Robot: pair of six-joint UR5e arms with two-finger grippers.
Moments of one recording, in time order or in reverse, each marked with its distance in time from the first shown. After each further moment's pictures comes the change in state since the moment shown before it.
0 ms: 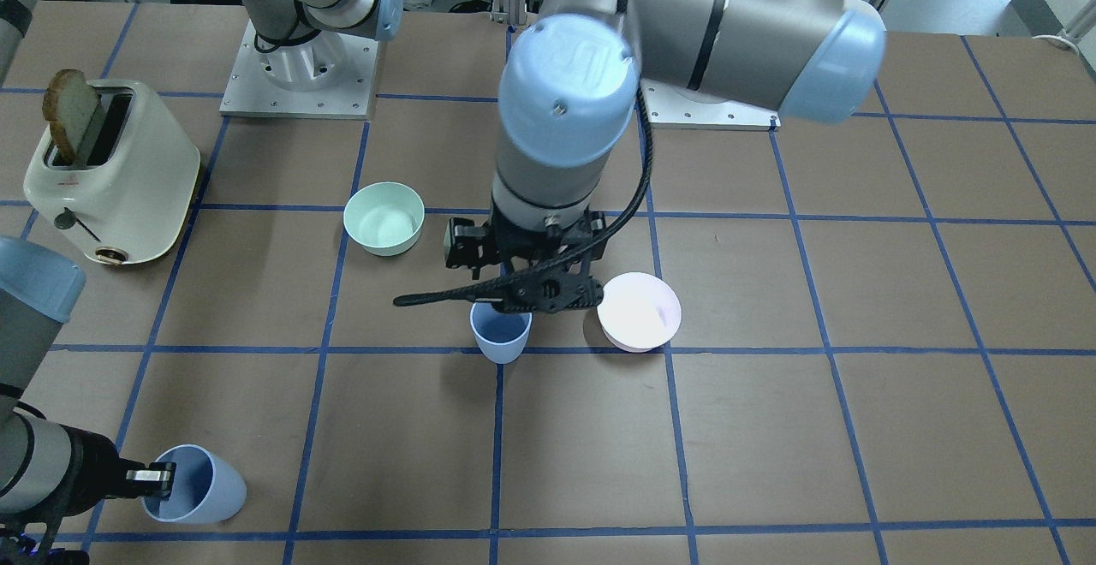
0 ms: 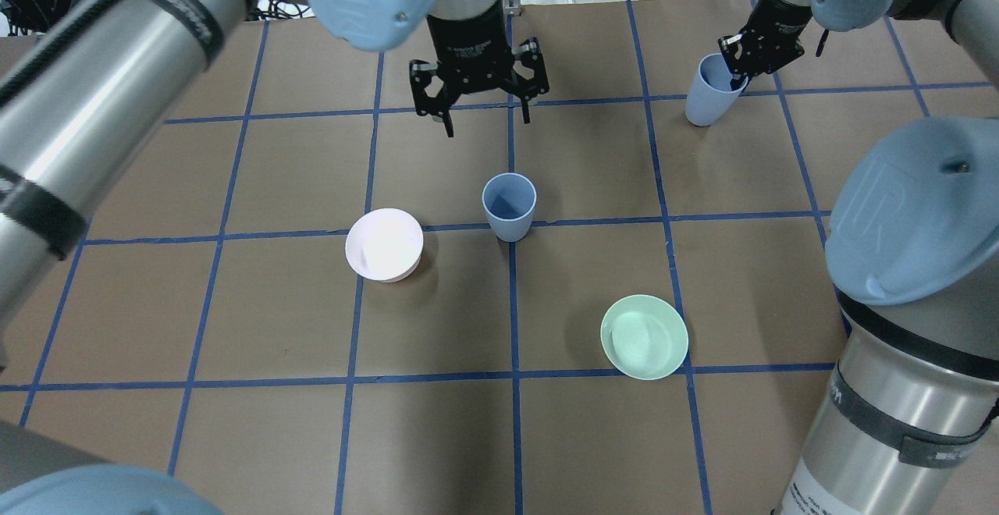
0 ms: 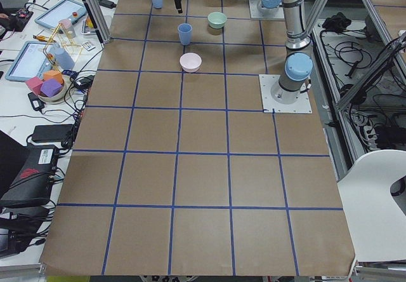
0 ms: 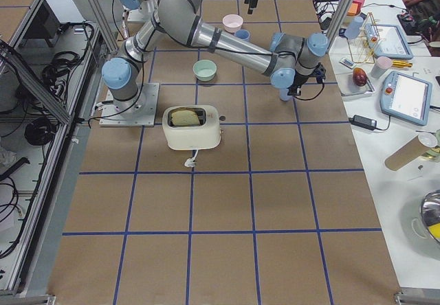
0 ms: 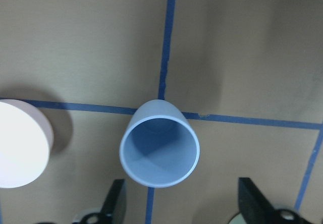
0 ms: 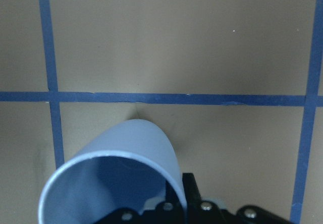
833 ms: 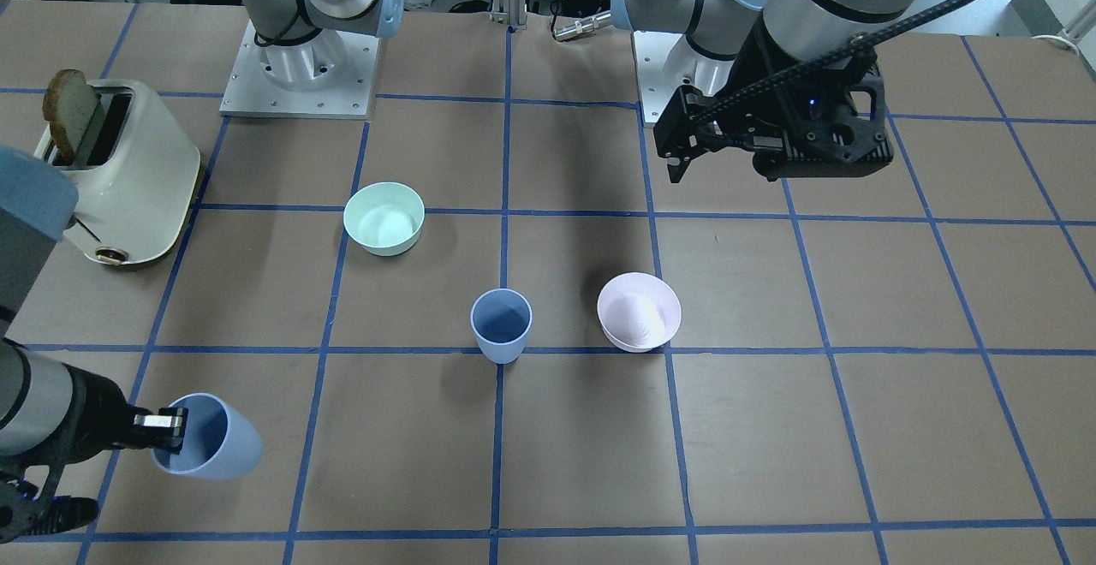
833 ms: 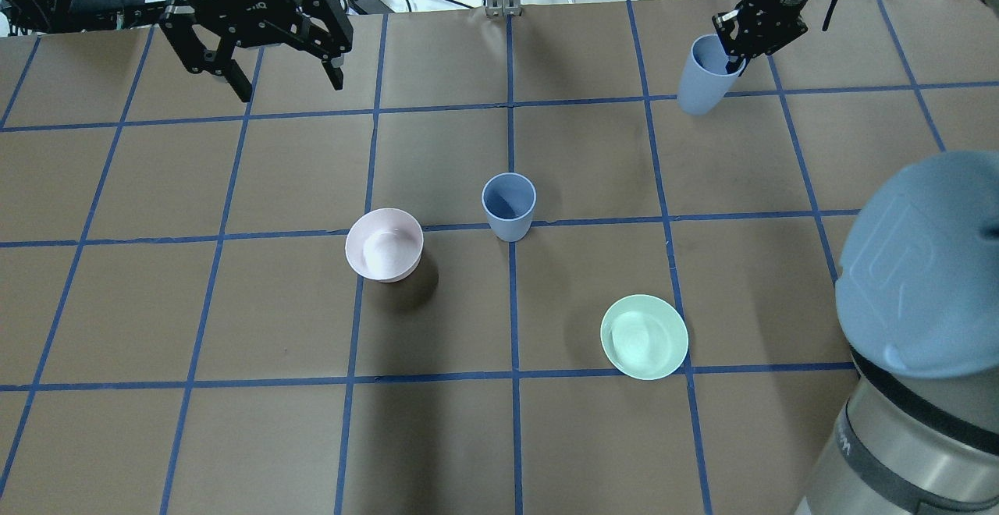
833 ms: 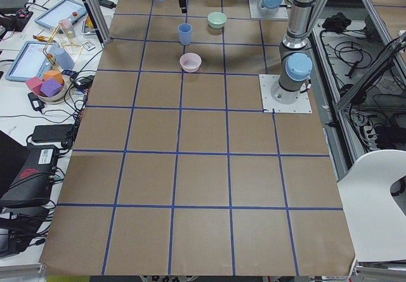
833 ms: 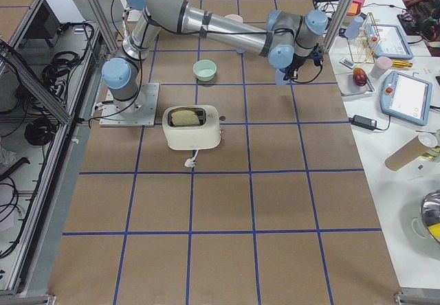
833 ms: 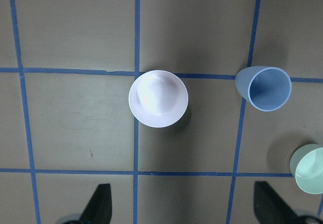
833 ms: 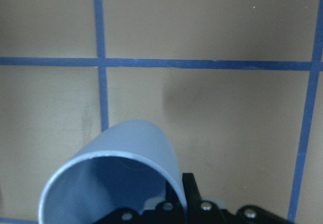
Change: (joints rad) left arm 0.238 0.265 -0.131 -0.094 0.083 0.260; right arm 0.063 -0.139 -0.003 0.169 0.000 0.028
